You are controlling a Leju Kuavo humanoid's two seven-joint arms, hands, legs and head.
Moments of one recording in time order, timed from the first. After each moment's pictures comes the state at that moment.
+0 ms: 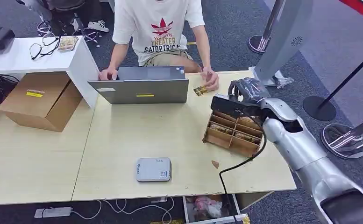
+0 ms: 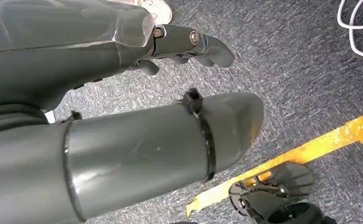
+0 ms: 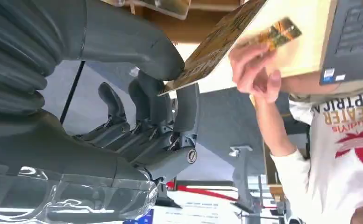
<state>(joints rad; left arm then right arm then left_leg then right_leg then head) -0.10 -0.13 0.36 -0.19 -0.98 0.24 0.01 -0.73 -0.42 0.58 -1.10 0.72 0.07 -0.06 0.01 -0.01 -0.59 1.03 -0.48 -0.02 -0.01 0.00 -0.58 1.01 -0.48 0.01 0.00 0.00</state>
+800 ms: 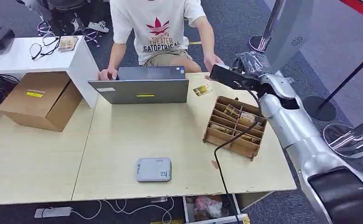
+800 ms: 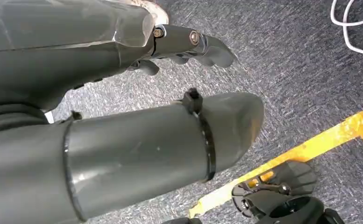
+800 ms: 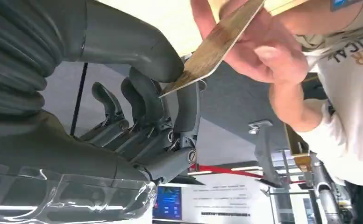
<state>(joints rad) -0.10 -0.13 0.33 -0.19 -1.00 0.24 0.02 -0.90 -0.30 0.49 -0.90 0.80 0.02 -0.04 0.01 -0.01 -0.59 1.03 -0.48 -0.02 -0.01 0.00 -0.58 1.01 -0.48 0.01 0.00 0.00</state>
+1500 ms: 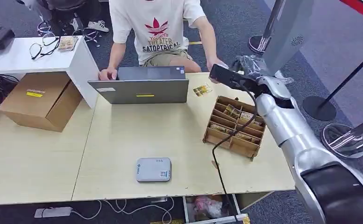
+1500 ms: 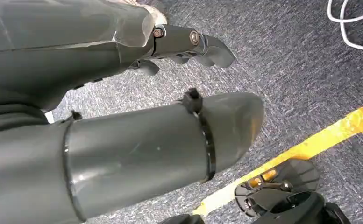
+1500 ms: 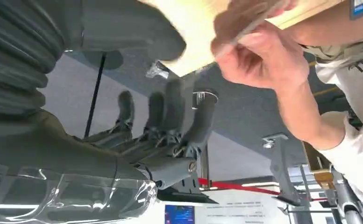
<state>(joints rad) -0.10 -0.14 0.31 -0.19 -1.01 0.23 0.04 -0.92 -0.25 0.46 -0.76 0.83 -0.01 -0.05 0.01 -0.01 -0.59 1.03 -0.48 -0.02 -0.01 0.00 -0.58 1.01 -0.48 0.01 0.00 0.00</state>
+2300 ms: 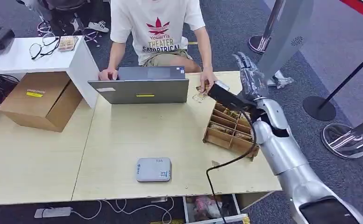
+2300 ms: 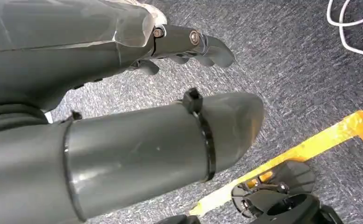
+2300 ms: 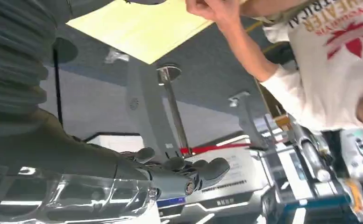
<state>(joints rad) -0.10 -0.14 0.30 -0.19 -0.99 0.25 0.03 -0.62 -0.24 0.37 -1.13 0.86 -0.25 -0.13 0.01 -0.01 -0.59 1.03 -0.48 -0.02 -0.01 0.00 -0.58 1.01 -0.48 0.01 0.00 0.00</state>
